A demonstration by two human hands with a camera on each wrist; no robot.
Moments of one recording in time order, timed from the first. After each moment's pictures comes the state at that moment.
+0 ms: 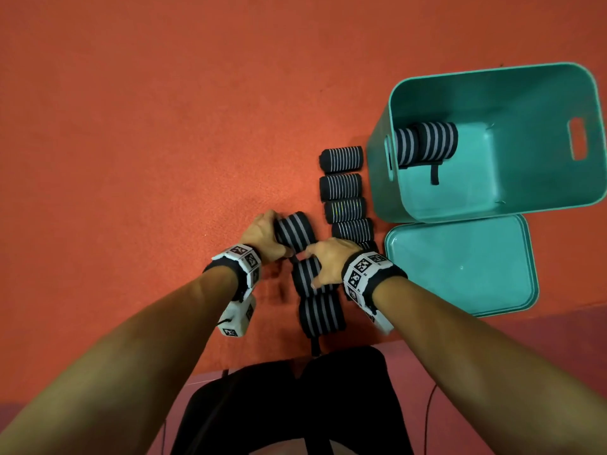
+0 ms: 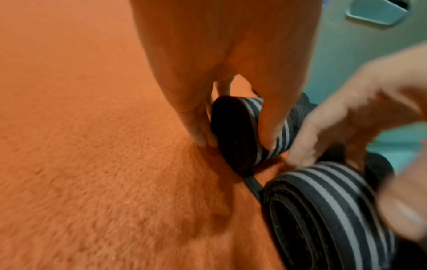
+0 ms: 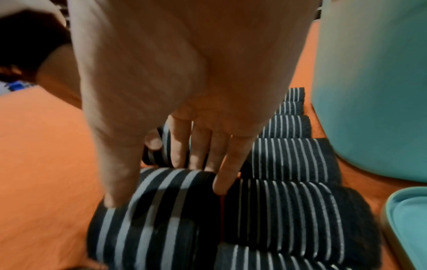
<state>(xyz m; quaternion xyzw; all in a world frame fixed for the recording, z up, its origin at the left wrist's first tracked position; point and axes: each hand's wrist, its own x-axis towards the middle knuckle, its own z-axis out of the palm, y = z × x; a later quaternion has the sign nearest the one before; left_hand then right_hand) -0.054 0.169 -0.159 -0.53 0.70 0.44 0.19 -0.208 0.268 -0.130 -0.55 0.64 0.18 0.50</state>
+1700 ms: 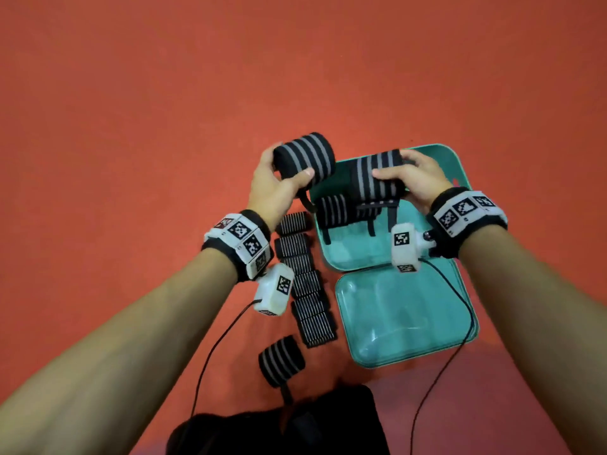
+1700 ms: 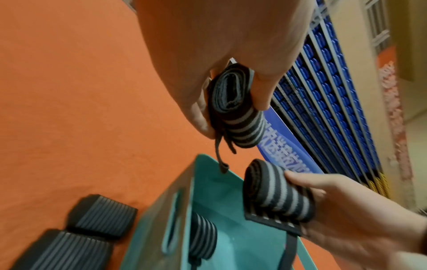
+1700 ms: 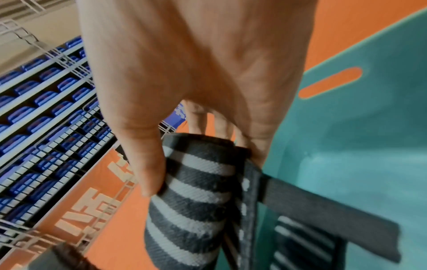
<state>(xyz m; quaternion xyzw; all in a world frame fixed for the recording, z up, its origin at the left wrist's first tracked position) -0.243 0.132 0.033 -0.50 0.53 0.64 -0.25 -0.467 0.246 0.032 -0.12 0.76 -0.47 0.43</state>
